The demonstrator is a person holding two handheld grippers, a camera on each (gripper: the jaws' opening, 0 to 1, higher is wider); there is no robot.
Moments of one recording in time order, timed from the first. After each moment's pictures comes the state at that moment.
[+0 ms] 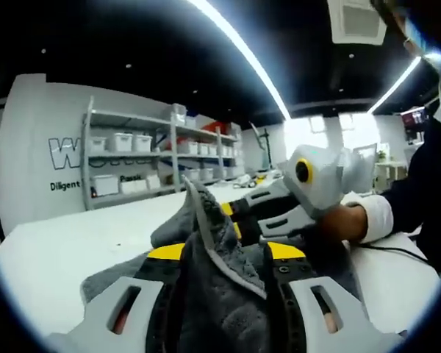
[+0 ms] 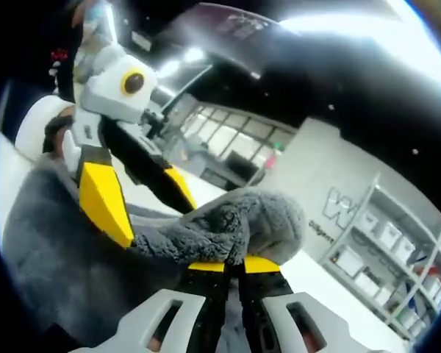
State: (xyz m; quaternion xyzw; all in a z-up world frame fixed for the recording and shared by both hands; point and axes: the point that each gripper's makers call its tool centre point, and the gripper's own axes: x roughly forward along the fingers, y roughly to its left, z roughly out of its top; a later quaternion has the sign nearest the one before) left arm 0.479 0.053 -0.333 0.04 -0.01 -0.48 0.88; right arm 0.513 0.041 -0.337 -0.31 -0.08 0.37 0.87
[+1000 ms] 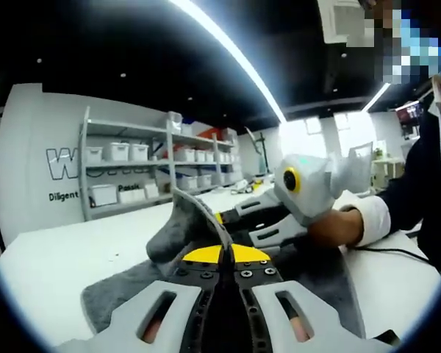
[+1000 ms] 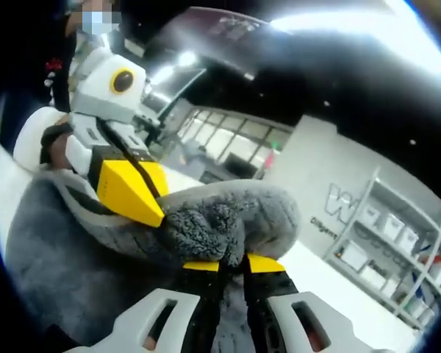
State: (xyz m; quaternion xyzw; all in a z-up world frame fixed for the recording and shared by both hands) left arm 0.467 0.047 -0.321 0.05 -0.03 -0.49 0.87; right arm 0.516 0.038 -0.339 -0.28 -0.07 0.37 0.88
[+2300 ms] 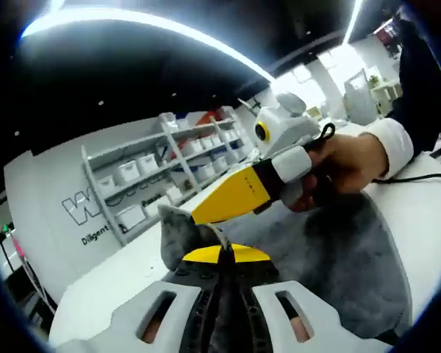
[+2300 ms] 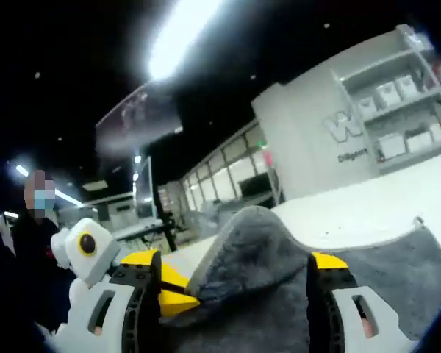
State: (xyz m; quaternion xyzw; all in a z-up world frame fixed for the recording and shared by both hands) left arm 0.474 0.040 -0.340 0.24 -0.07 -0.42 0.87; right arm 0.510 0.036 -0.319 0.16 0.04 0.45 0.88
